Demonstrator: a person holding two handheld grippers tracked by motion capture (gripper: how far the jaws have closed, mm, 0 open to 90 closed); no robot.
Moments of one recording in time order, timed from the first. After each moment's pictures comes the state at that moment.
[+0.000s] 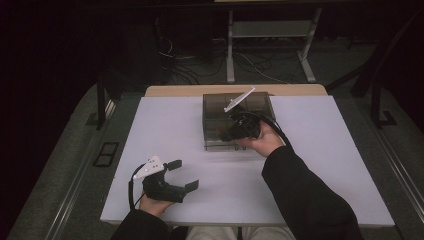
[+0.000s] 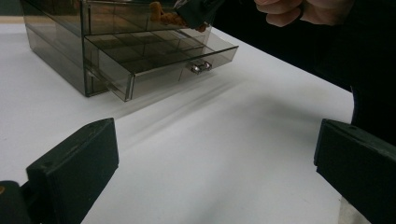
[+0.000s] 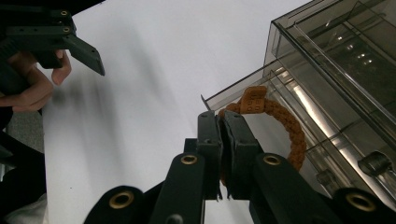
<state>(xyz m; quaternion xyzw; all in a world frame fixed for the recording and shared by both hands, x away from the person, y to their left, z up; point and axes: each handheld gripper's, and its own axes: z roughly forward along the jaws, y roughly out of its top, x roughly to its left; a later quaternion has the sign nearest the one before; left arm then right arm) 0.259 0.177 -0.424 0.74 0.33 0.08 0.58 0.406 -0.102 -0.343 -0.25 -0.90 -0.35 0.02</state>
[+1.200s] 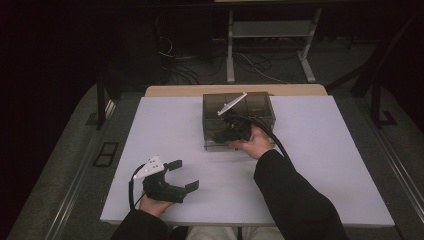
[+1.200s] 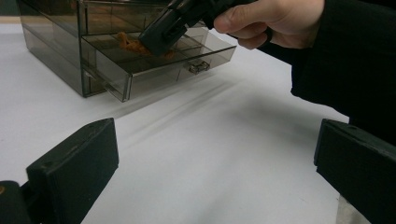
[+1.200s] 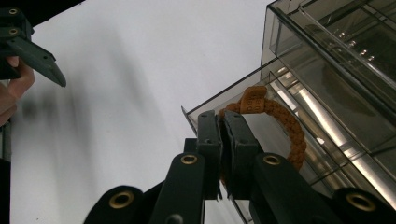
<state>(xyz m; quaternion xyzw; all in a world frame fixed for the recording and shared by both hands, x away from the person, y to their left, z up) 0.259 0.176 -0.423 0.74 0.33 0.08 0.58 0.422 -0.084 -0.377 -0.27 -0.89 -0.36 0.03</state>
